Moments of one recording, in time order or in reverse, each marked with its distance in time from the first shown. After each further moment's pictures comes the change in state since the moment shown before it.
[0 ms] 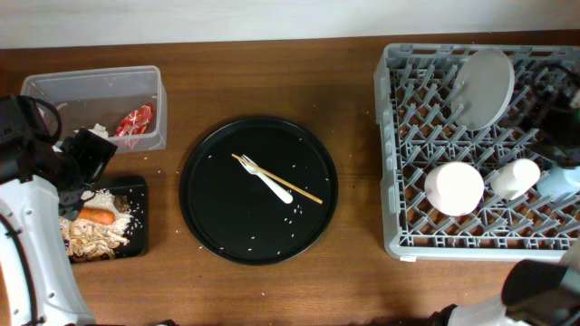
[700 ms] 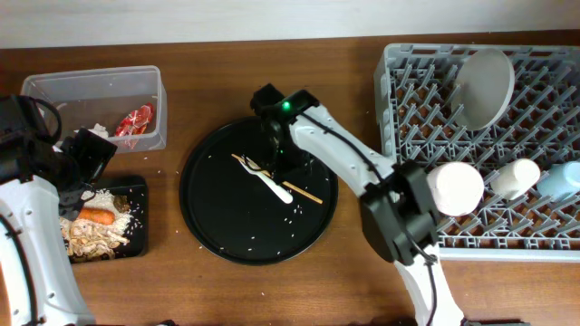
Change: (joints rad) left arm 0.000 0.000 0.000 0.000 0.000 0.000; right arm 1.157 0.601 -0.012 0.371 0.434 0.000
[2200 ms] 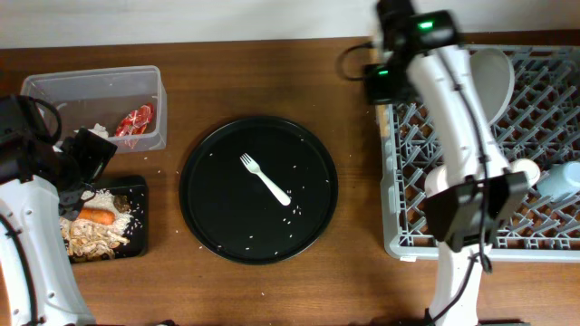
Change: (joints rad) left arm 0.000 0.000 0.000 0.000 0.000 0.000; right arm -0.454 -0.124 0.372 -0.279 -0.001 0.018
